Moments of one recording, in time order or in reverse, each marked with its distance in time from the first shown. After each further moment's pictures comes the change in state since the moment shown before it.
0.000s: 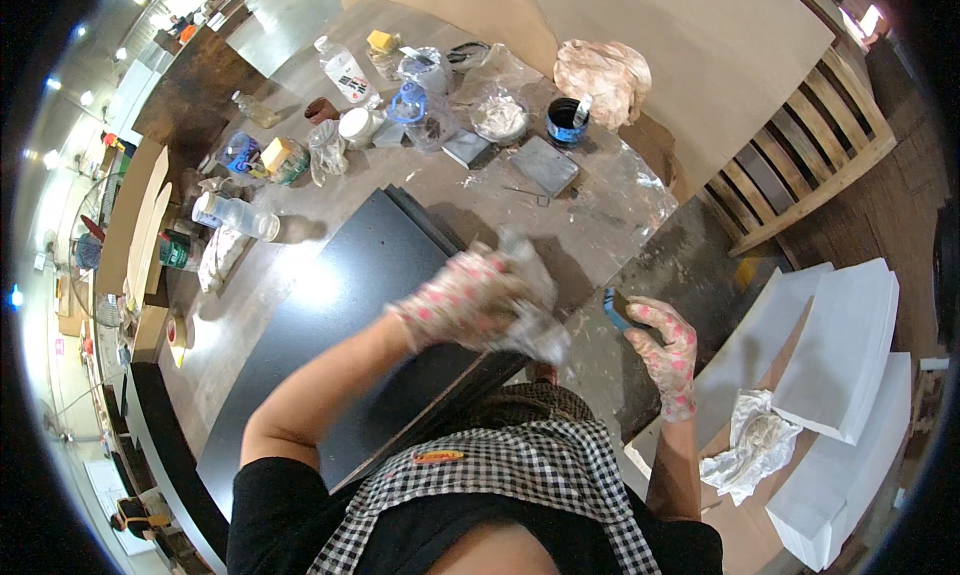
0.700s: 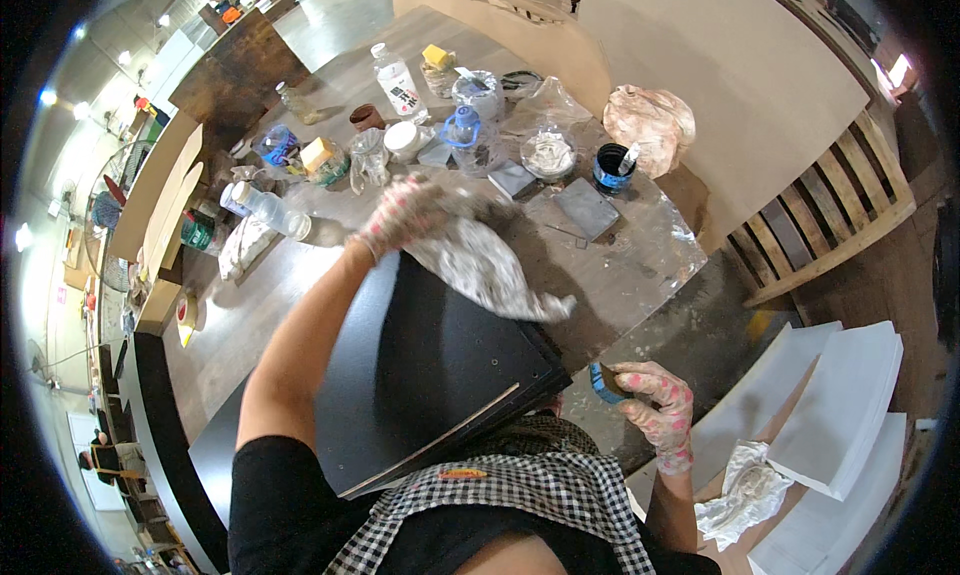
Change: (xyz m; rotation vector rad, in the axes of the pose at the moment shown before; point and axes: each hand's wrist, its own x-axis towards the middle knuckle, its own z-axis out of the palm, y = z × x) left_hand -0.044 -0.127 -0.089 0.356 0.400 -0.319; right_hand 0.013 -0.039 0.024 0.238 -0.247 -0.004
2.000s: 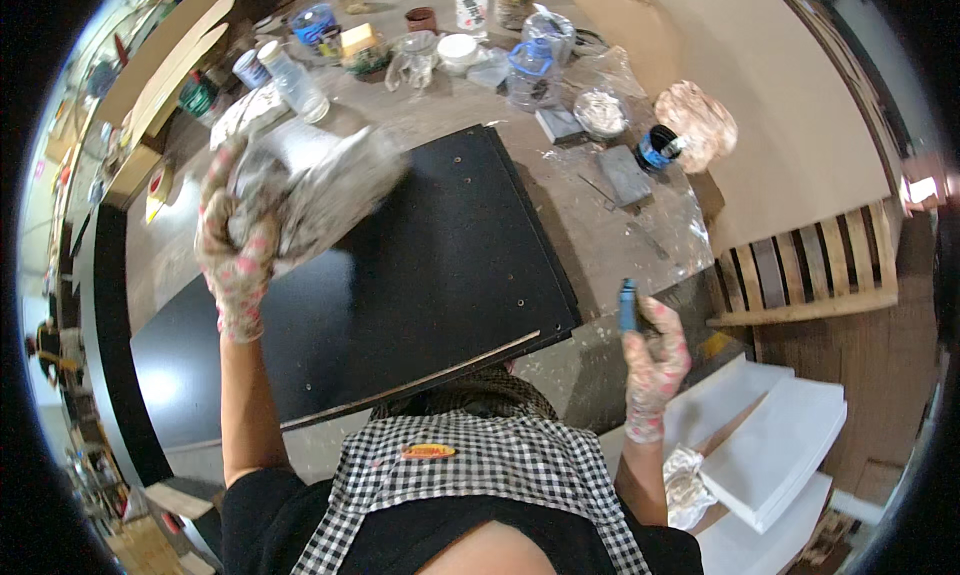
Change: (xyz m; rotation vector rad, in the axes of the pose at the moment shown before) left_hand -0.228 0.086 -0.084 -0.272 0.985 -0.485; right_hand 0.007 0.013 0.033 -0.113 0.276 -0.040
